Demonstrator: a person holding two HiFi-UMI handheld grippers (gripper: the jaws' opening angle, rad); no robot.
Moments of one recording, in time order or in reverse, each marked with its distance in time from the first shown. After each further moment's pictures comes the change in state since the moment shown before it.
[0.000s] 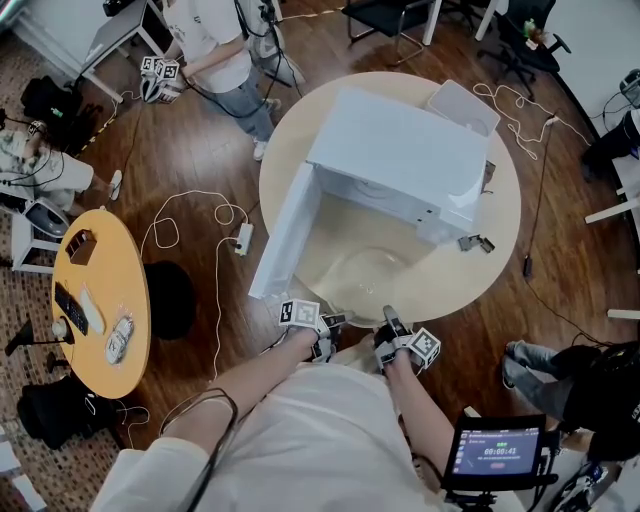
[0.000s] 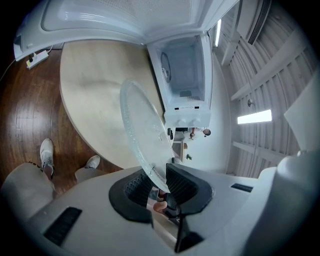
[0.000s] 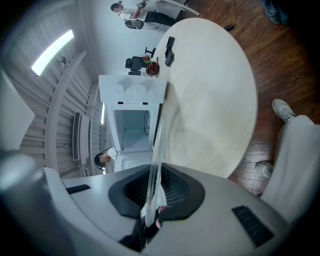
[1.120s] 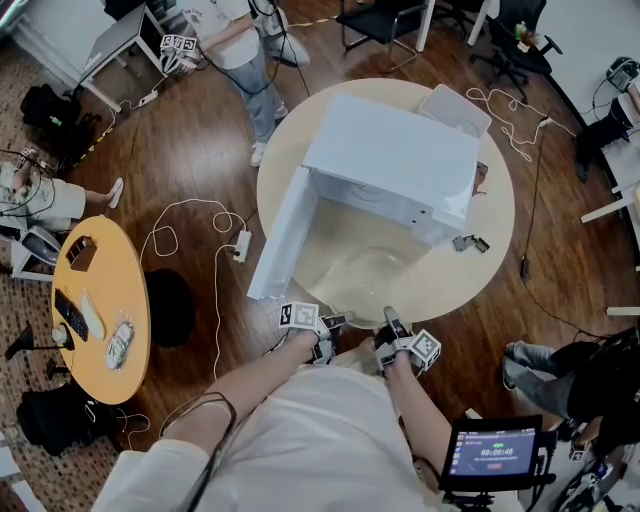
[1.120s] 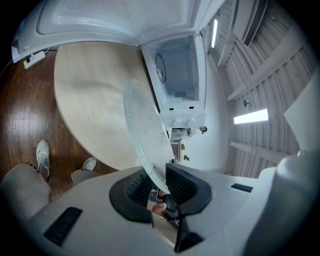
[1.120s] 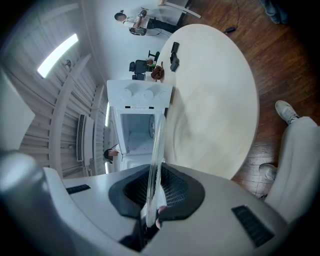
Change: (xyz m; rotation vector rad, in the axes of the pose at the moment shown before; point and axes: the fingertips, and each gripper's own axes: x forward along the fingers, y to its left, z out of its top) left arm 0.004 -0.015 -0.001 0.020 -0.020 -0.029; right arm -0.011 0.013 0.008 -0.018 -0.032 0.027
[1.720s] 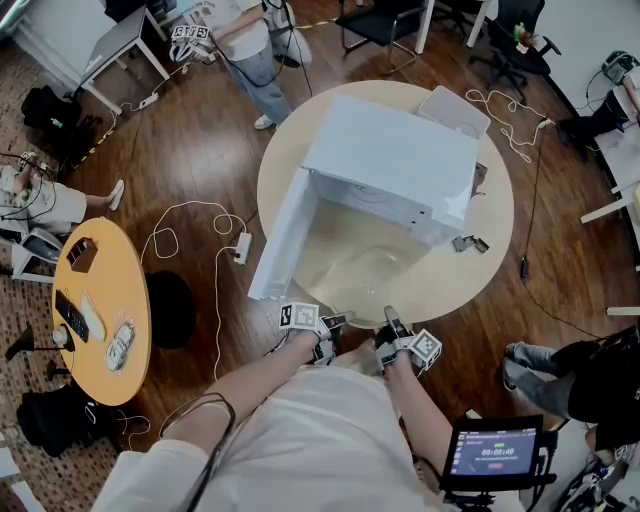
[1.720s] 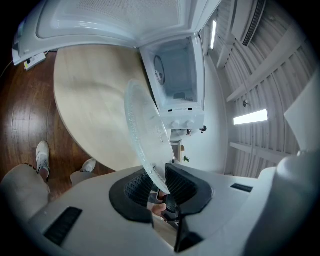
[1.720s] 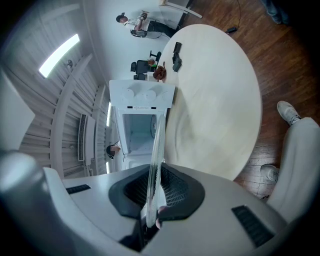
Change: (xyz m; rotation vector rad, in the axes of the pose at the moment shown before) left arm -0.002 -0.006 0.001 0.003 -0.017 -0.001; right arm 0.000 0.010 -0.001 0.002 -0.003 0.020
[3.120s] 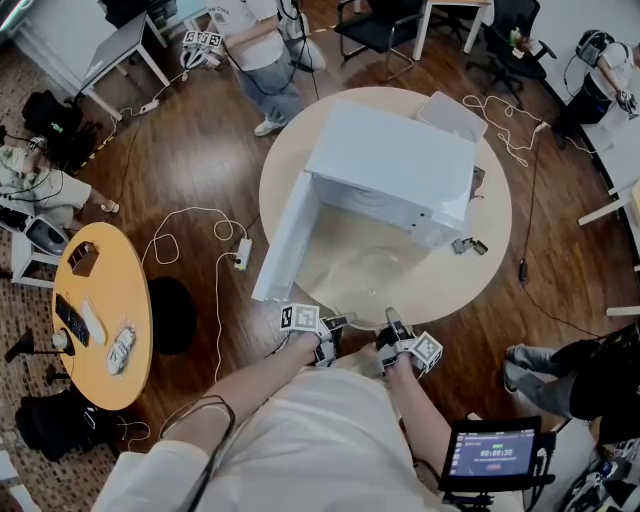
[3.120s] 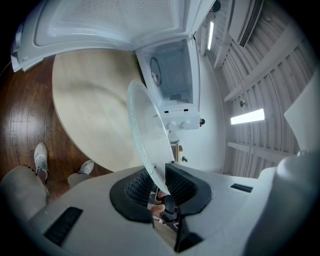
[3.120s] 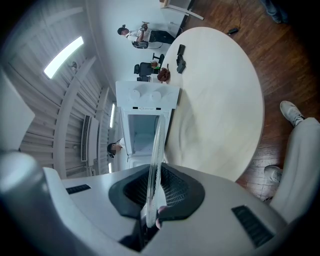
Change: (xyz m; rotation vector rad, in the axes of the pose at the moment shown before) left arm -0.005 -0.011 0.002 0.018 -0.008 -0.022; right arm -0.004 0.011 -0.002 -0.022 -0.024 0.030
